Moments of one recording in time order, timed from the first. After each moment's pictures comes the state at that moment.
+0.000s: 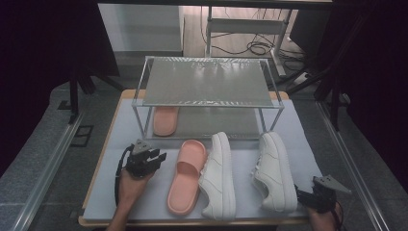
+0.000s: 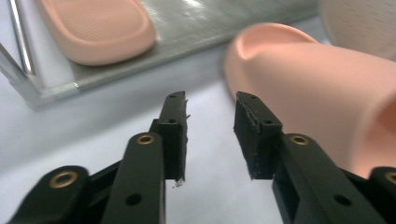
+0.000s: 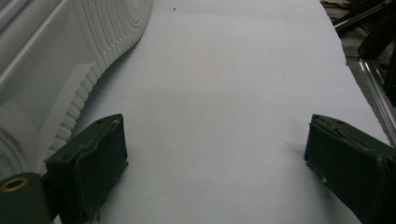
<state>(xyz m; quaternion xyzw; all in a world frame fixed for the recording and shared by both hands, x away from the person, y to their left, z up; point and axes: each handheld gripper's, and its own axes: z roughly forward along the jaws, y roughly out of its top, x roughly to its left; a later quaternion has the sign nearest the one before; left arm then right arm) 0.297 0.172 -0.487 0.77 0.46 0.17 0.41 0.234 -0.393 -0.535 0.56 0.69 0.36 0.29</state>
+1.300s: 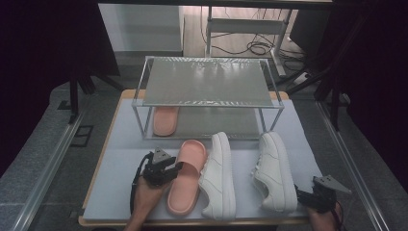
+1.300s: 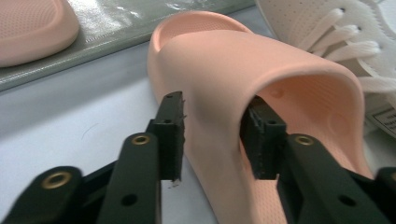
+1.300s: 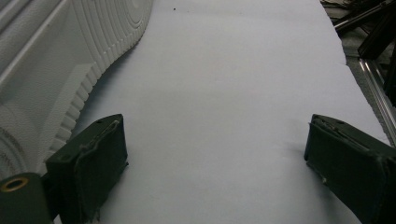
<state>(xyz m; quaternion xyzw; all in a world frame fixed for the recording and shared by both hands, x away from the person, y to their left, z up) 0.282 0.119 -0.489 0.78 0.44 0.16 0.40 0.234 -0.393 -0.535 0.56 0.69 0.36 0.29</state>
